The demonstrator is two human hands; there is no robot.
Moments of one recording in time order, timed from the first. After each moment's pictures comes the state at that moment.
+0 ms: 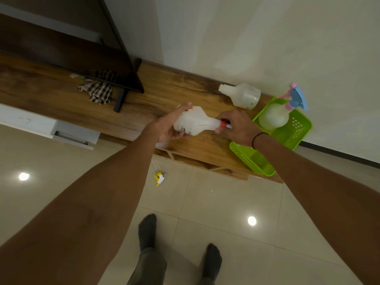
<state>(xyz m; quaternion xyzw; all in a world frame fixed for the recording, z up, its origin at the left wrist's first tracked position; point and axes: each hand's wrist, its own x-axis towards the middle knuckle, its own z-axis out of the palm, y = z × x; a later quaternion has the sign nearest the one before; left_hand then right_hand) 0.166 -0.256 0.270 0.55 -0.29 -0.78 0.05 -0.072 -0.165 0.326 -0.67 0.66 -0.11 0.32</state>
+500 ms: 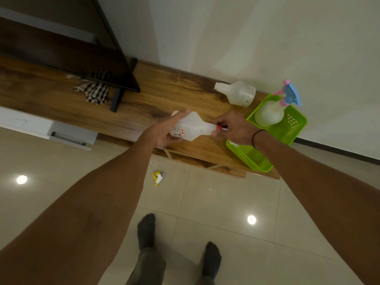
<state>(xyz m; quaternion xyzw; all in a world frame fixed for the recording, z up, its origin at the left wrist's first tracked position) 0.165 -0.234 0.261 0.57 -0.31 -0.75 0.08 -0.078 -0.157 0.321 -0.64 0.64 -0.09 0.41</state>
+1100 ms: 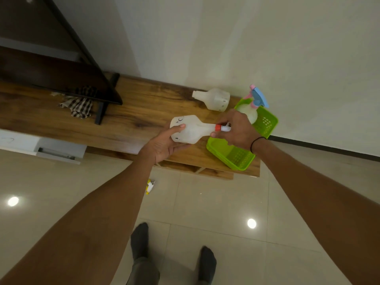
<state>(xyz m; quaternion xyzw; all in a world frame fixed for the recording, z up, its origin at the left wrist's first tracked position) 0.117 -0.181 0.295 0.44 -0.21 -0.85 0.20 -0.127 -0.109 0.369 -0.59 0.72 -0.20 0.31</state>
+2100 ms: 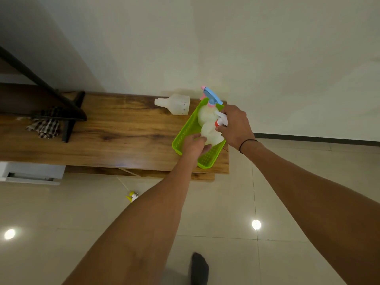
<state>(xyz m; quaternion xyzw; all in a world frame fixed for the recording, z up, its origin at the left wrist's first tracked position) -0.102 -0.091 0.290 0.60 -0.29 -0.73 0.18 -0.233 -0.047 0.371 -0.51 0.80 -0.24 0.20</state>
